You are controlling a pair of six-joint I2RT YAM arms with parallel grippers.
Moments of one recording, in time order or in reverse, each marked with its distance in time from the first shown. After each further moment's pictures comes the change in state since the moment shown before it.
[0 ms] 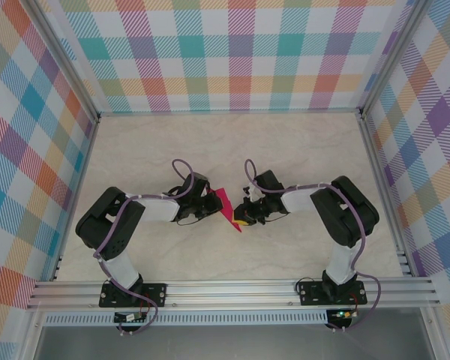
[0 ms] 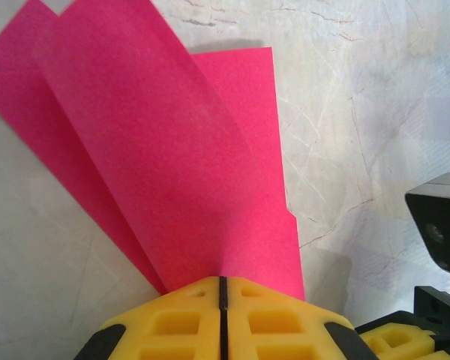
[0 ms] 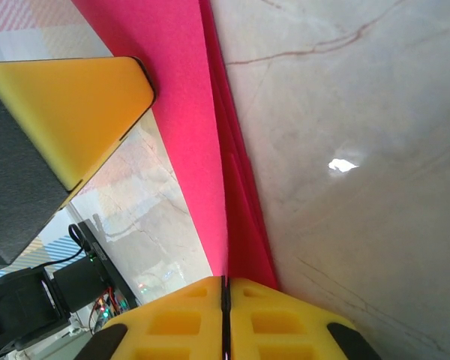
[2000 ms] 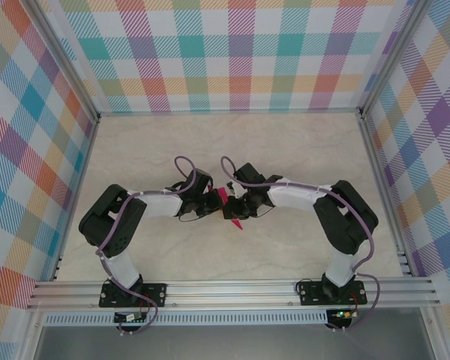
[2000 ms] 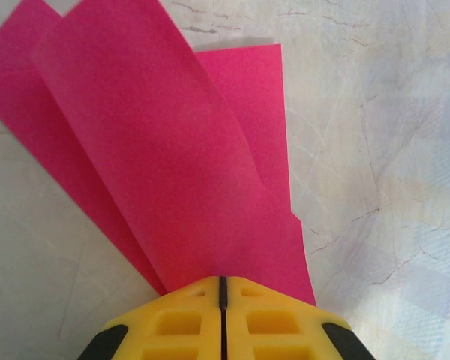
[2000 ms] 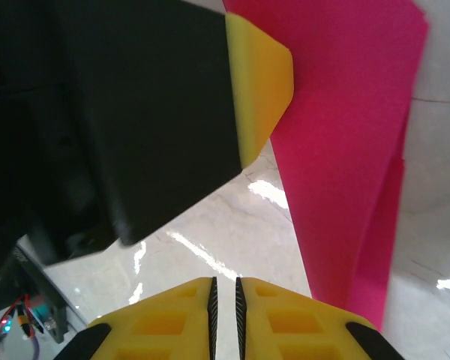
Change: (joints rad) left arm 0.000 0.030 0.079 -0.108 -0.001 -0.007; right arm 0.150 -0.034 0.247 -0.360 0.286 -0.194
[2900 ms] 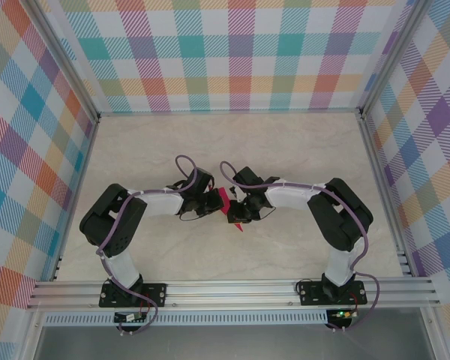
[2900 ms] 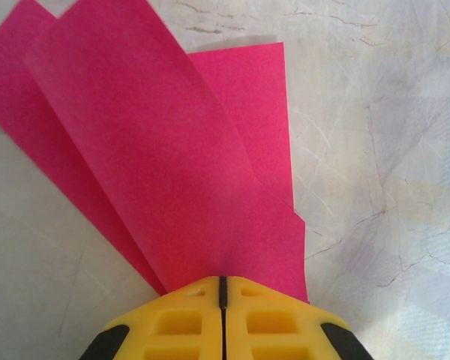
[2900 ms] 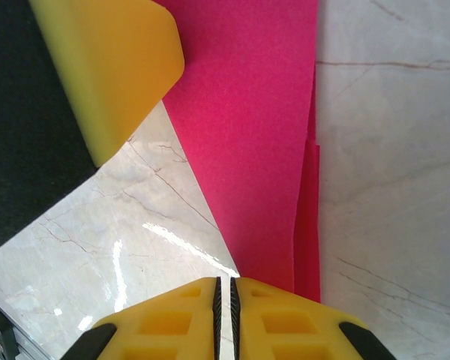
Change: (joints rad) left arm -0.003 0.008 0.032 -0.055 -0.016 0.000; right arm 0.002 0.031 -0.012 -0.044 0.069 0.000
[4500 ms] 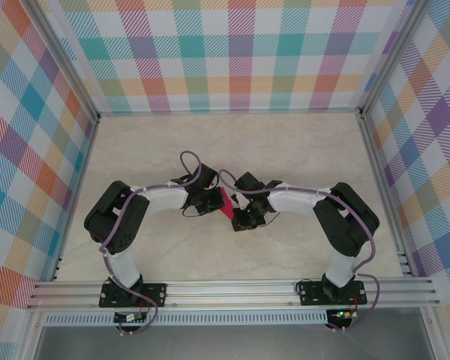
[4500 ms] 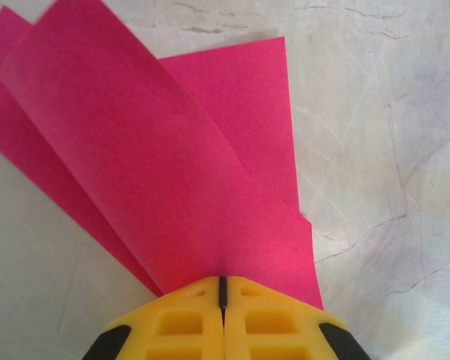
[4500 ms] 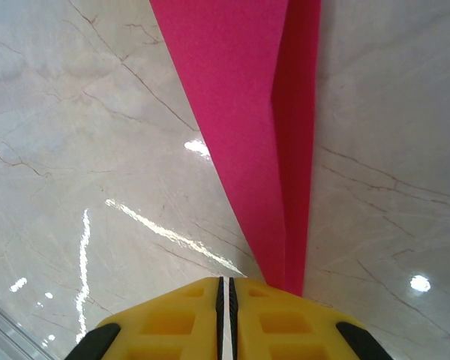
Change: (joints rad) left arm -0.006 0.038 0.107 -0.163 -0.034 0.027; right arm 0.021 -0.062 -0.050 -0.087 0.025 -0.103
